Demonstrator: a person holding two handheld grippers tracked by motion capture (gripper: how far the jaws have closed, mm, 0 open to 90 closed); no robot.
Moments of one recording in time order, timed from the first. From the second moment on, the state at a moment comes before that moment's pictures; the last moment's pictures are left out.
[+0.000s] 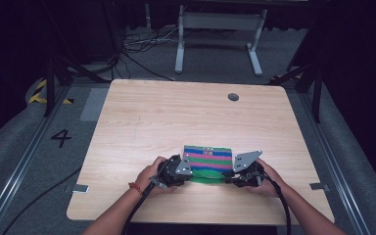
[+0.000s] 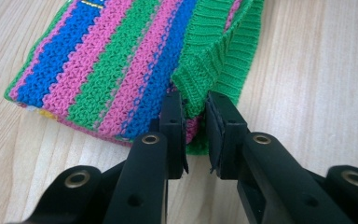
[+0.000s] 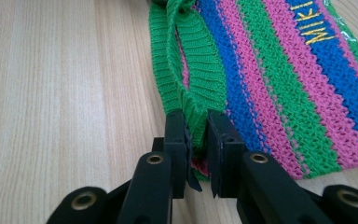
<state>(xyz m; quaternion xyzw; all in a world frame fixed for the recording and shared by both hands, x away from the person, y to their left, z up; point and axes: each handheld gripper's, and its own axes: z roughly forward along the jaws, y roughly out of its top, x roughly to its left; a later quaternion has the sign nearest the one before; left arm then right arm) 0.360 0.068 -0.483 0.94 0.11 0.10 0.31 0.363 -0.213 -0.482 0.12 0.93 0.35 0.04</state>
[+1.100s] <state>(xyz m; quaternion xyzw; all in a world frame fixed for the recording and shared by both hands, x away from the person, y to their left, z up) 0.359 0.078 -0.471 0.94 0.12 0.12 0.30 0.363 -0.223 -0.466 0.14 0.92 0.36 0.08</state>
